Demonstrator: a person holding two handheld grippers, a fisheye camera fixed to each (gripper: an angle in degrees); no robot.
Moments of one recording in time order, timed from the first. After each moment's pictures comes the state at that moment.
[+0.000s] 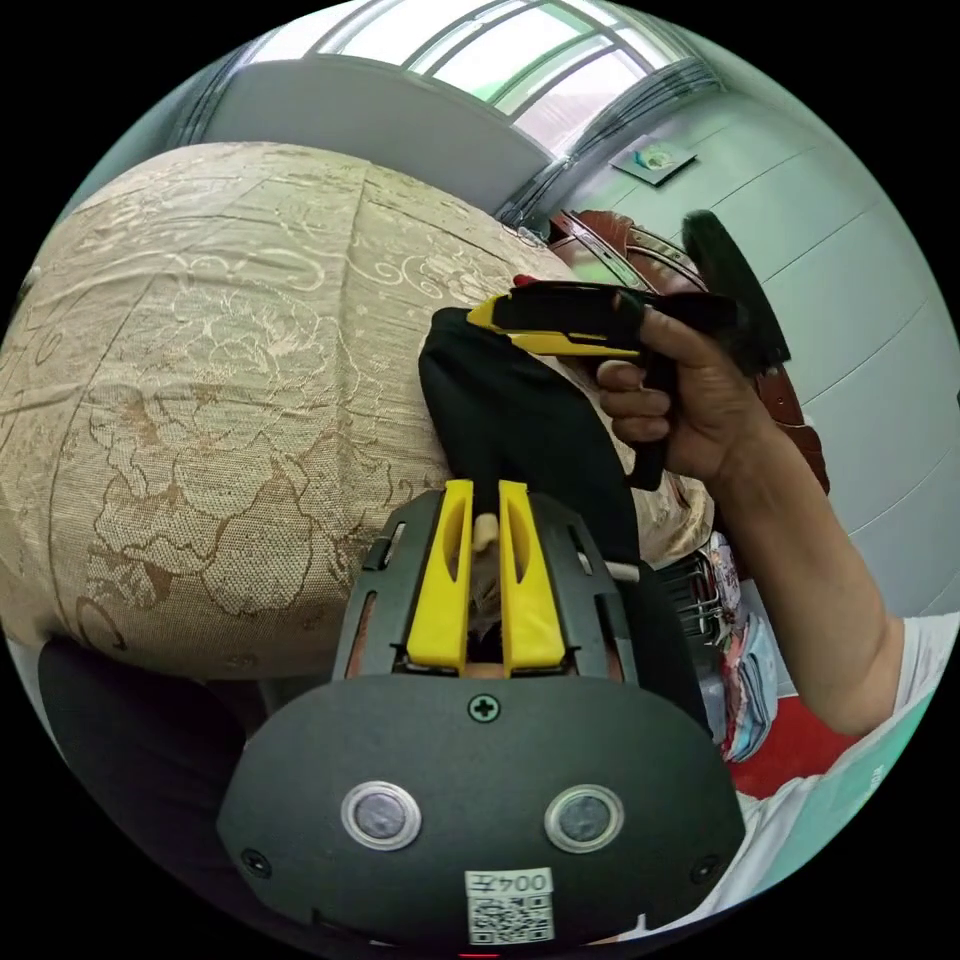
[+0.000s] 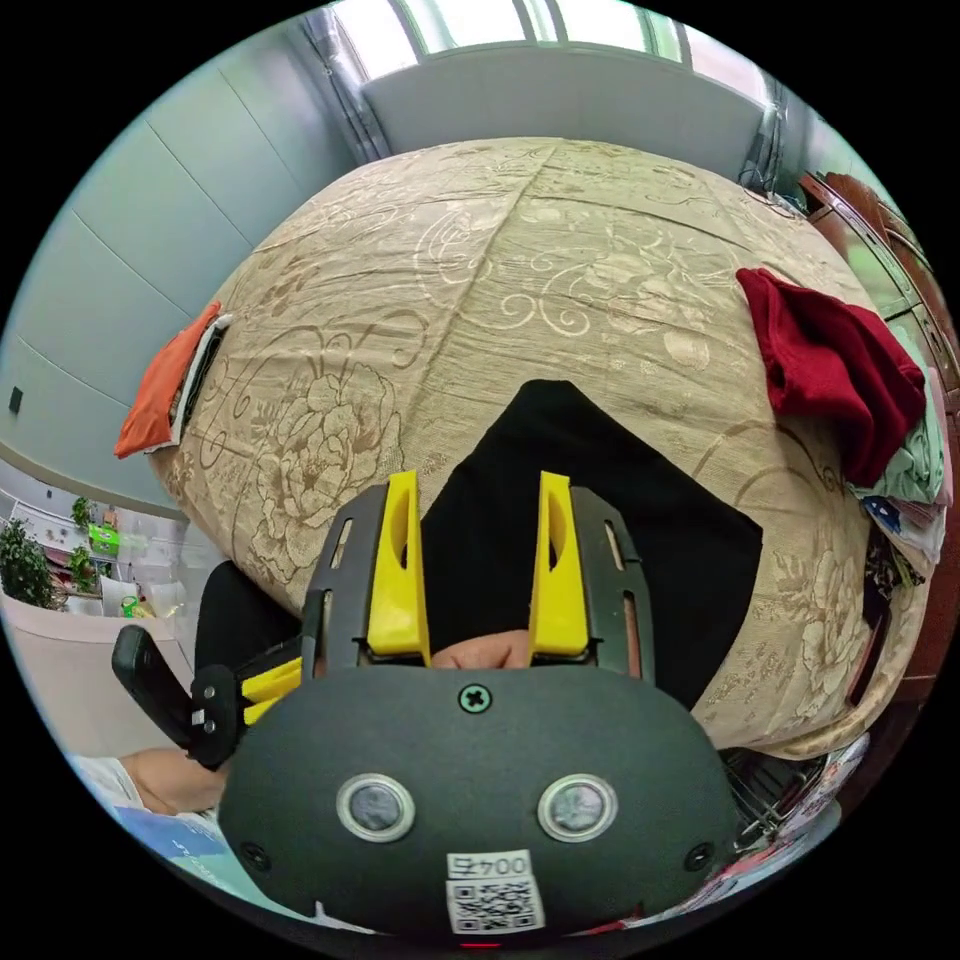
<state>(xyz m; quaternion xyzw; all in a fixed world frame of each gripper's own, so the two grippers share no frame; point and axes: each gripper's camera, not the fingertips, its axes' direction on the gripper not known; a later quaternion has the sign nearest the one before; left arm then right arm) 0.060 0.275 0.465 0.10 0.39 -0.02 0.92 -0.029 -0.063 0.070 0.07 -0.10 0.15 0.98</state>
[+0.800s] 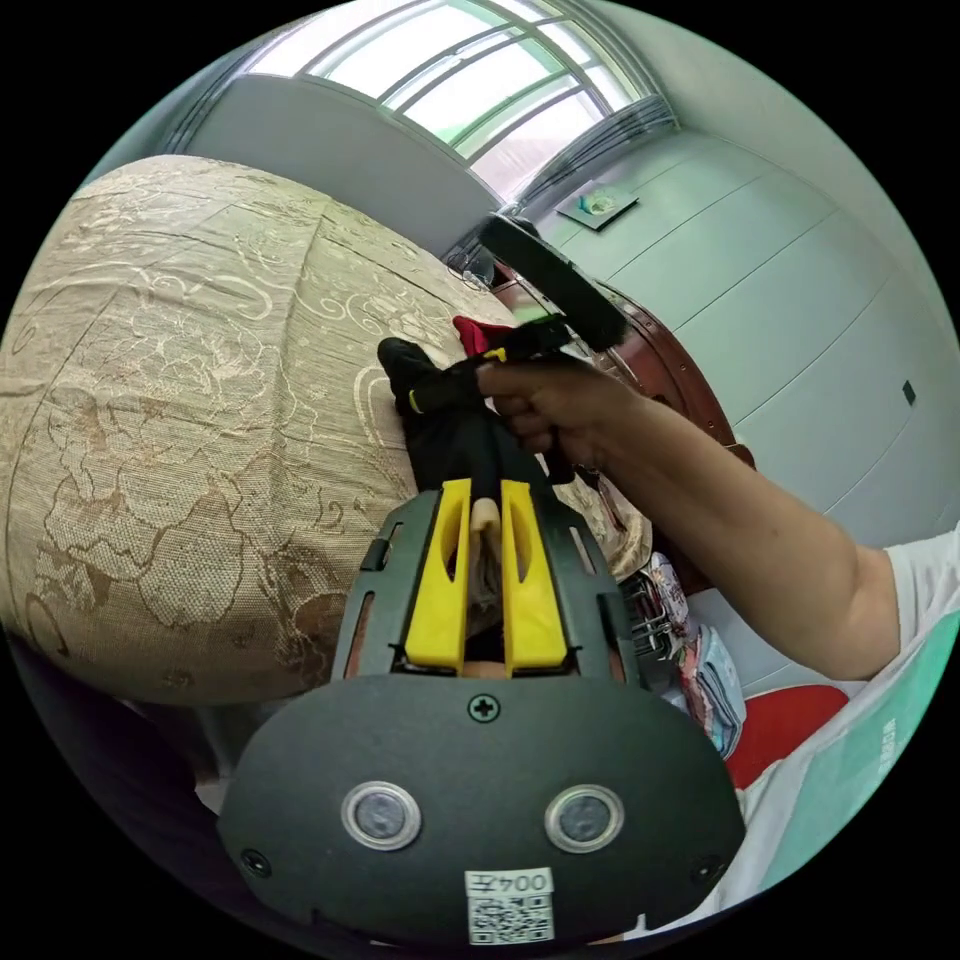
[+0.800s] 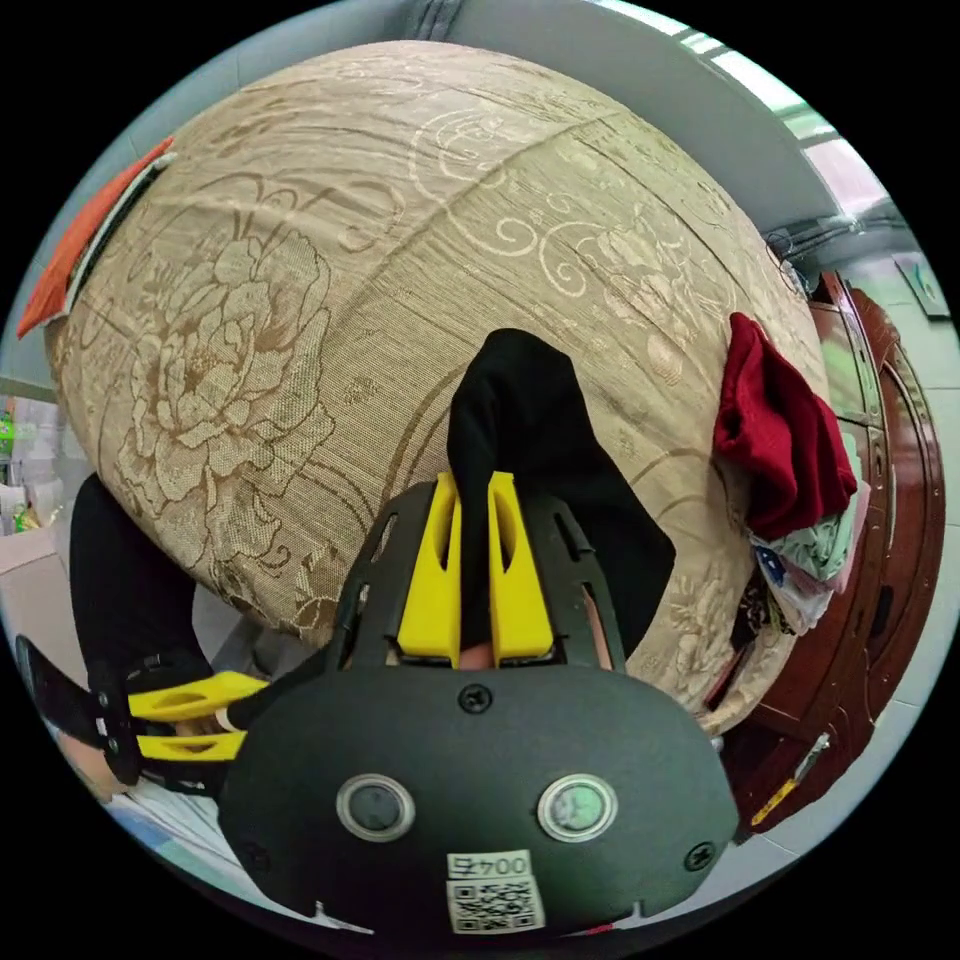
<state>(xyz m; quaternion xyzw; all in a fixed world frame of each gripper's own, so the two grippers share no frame) 0.047 0.292 0.468 0.16 0.49 -0.02 0.86 -0.087 -0.117 0.091 -0.04 0.02 0.06 1.00</state>
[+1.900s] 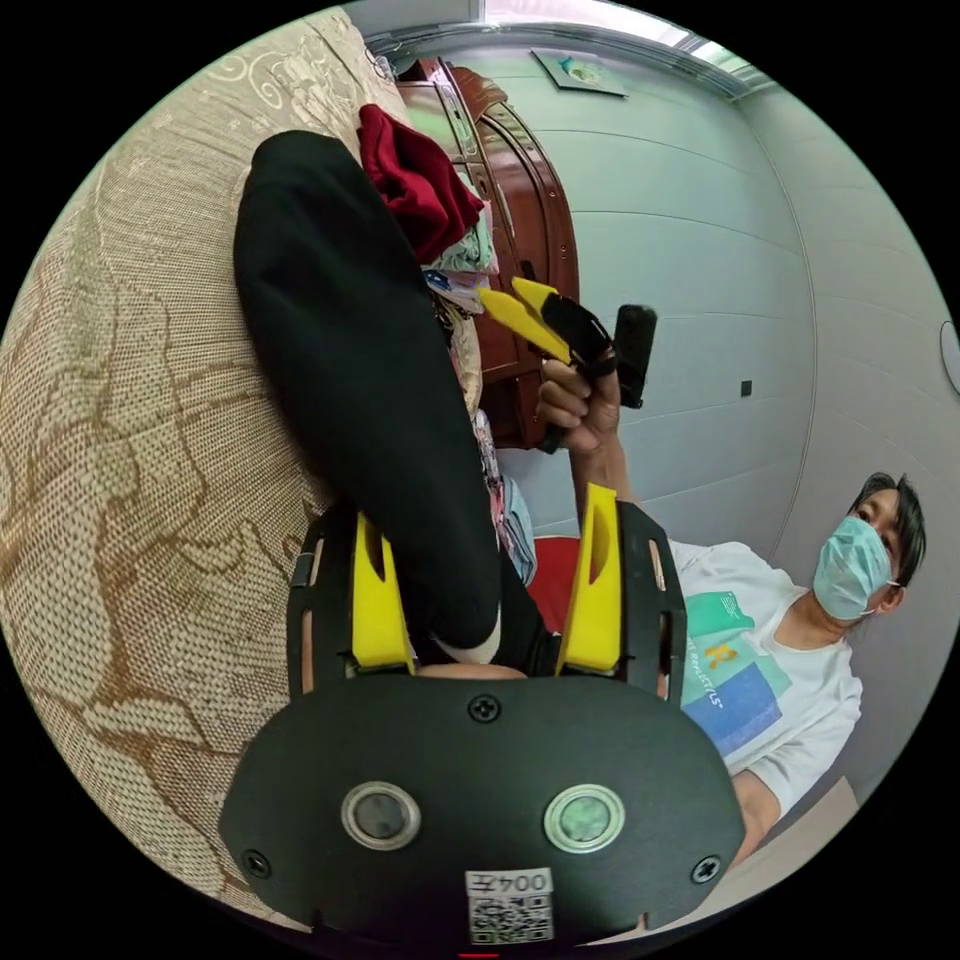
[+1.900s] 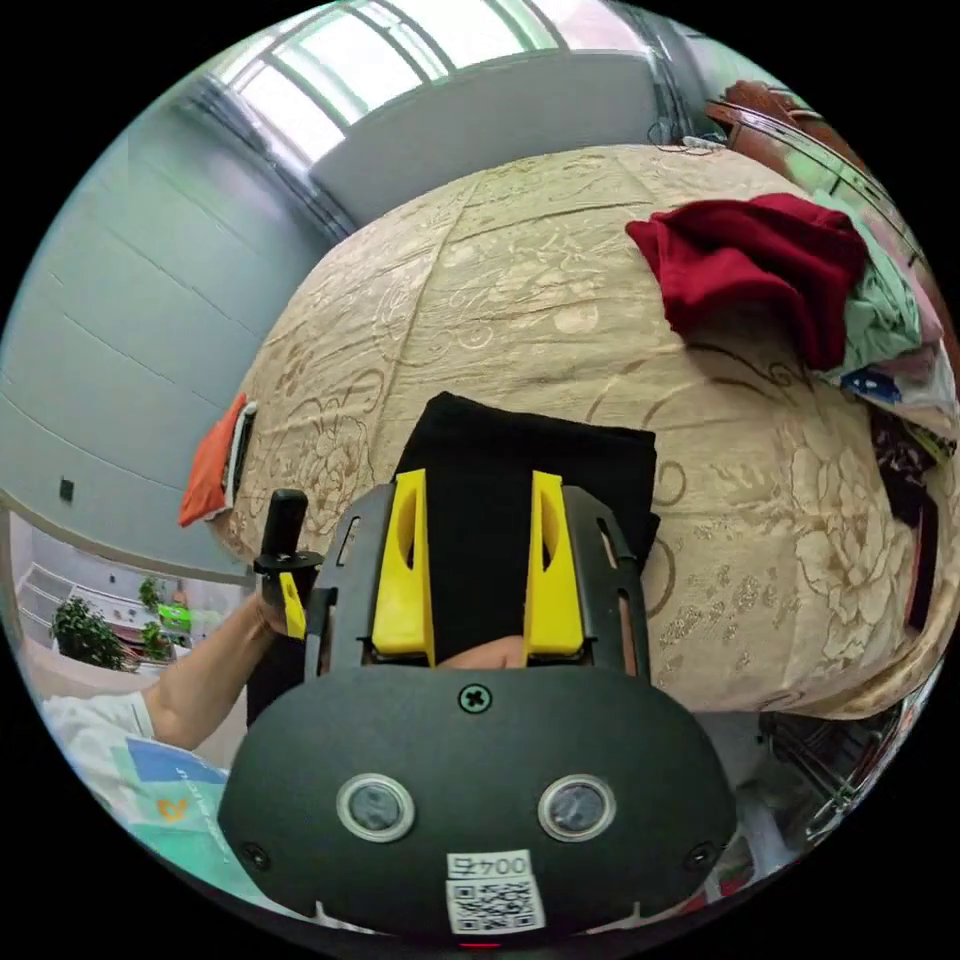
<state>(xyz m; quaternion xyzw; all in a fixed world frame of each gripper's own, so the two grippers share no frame) 0.094 0.146 0.609 -0.13 0.73 0.13 0.65 0.113 0.152 0.128 0.17 -0.25 0.27 0.91</state>
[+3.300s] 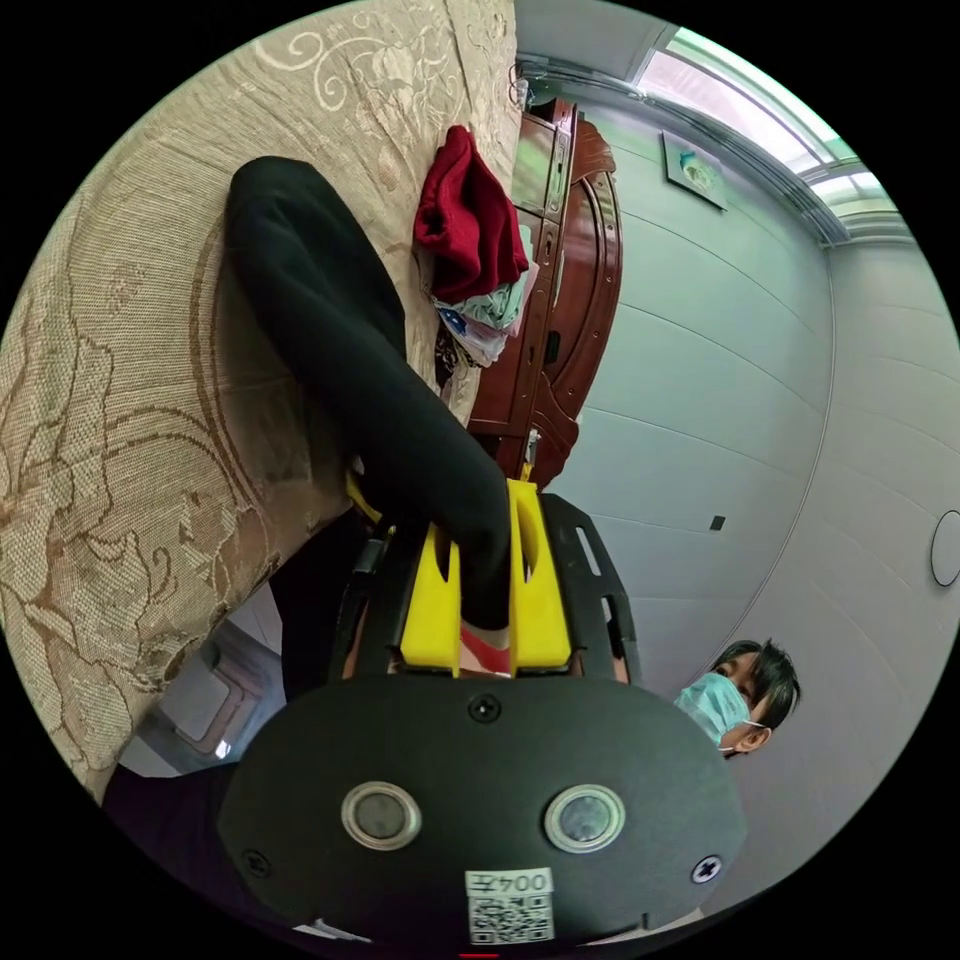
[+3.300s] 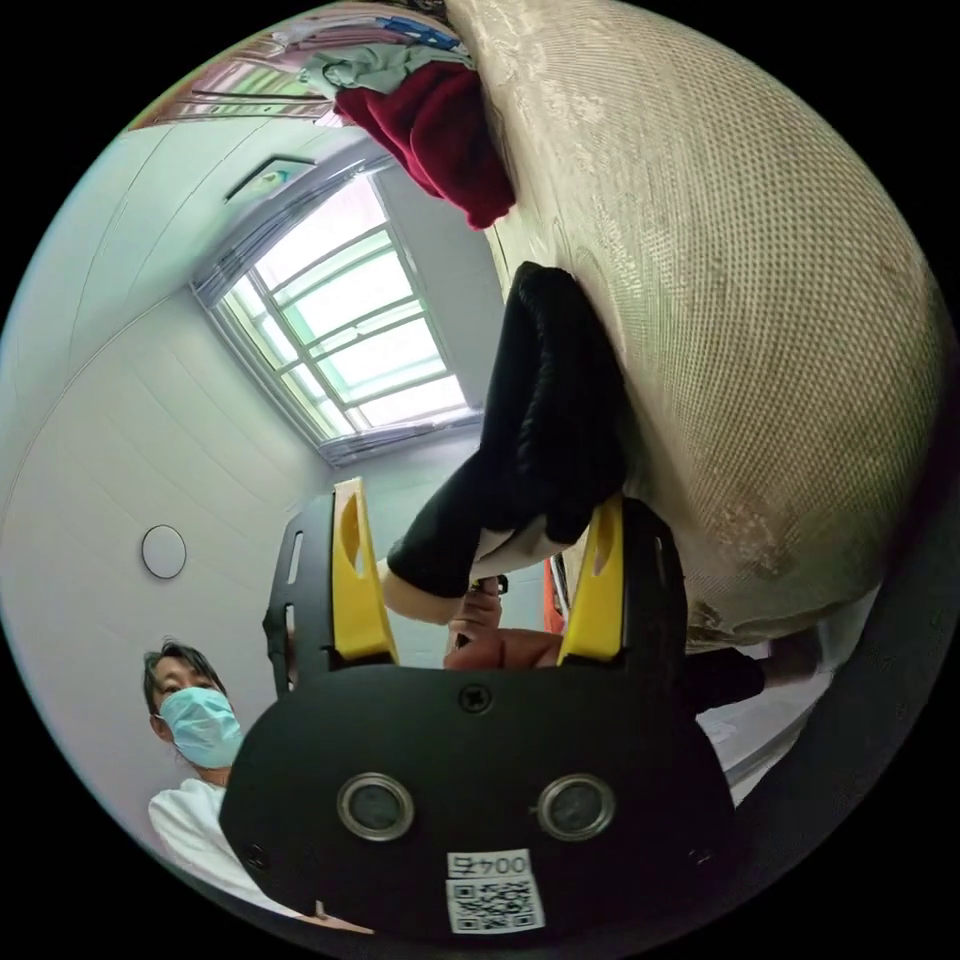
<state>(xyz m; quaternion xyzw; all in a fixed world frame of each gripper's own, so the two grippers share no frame) 0.049 -0.009 0.526 -0.23 0.74 -0.05 0.63 0.145 0.324 0.352 0.32 -0.67 0.44 0.51</state>
